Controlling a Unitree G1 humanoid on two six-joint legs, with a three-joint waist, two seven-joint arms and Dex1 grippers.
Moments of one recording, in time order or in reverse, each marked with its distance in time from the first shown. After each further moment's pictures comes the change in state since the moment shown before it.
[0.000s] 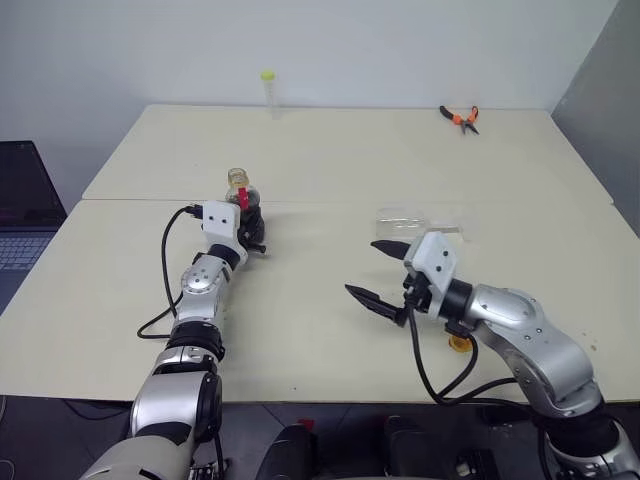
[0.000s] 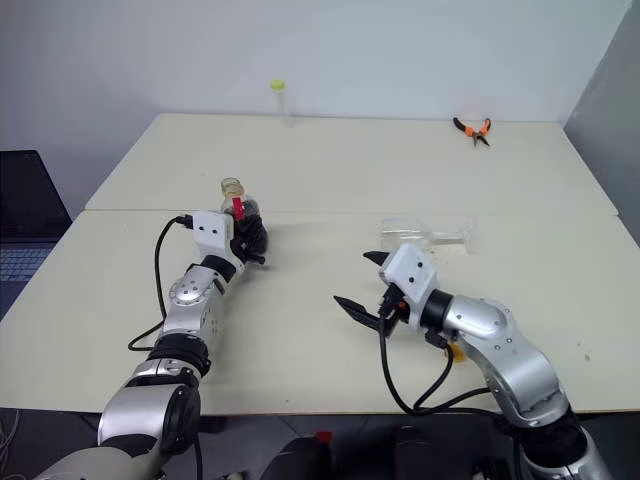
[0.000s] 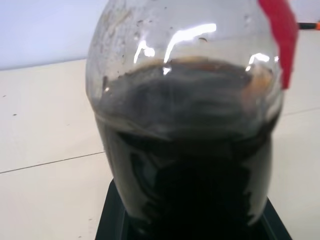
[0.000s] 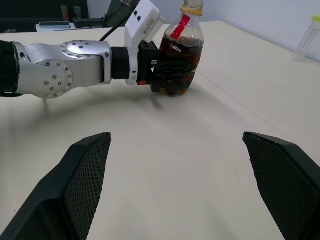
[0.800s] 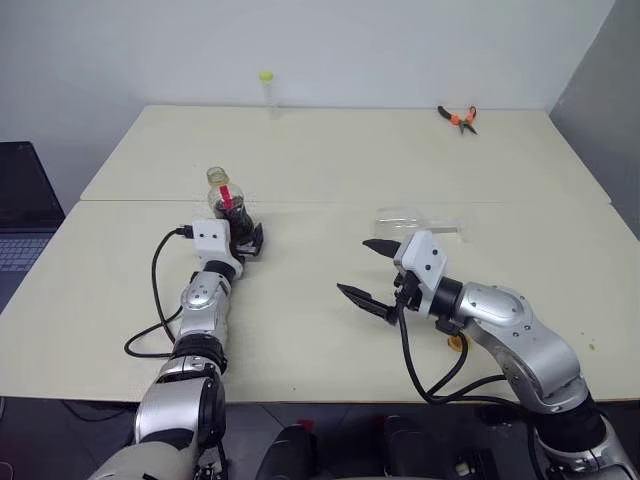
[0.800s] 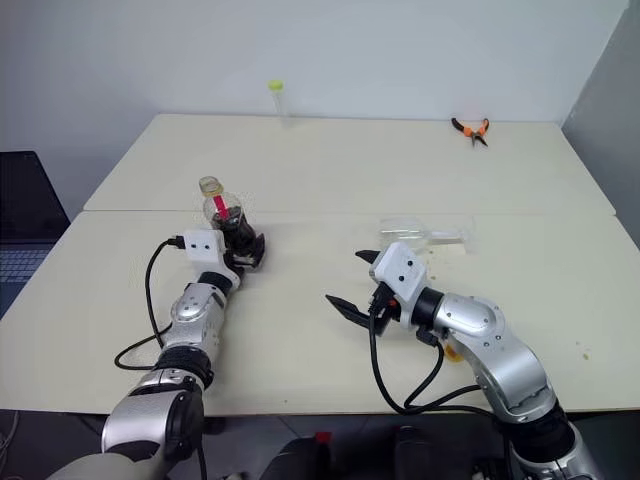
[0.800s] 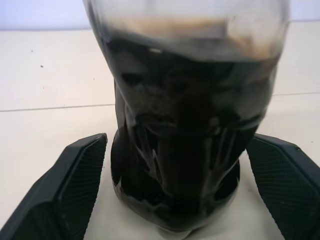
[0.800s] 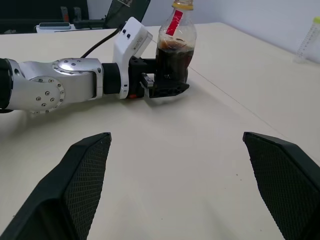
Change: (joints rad) left arm 0.080 -0.033 0.053 -0.013 -0.023 -0.026 0.015; right arm -0.005 0.013 0.008 0.002 -0.023 0.003 0.010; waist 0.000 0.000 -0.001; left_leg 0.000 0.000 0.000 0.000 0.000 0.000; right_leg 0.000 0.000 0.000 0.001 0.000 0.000
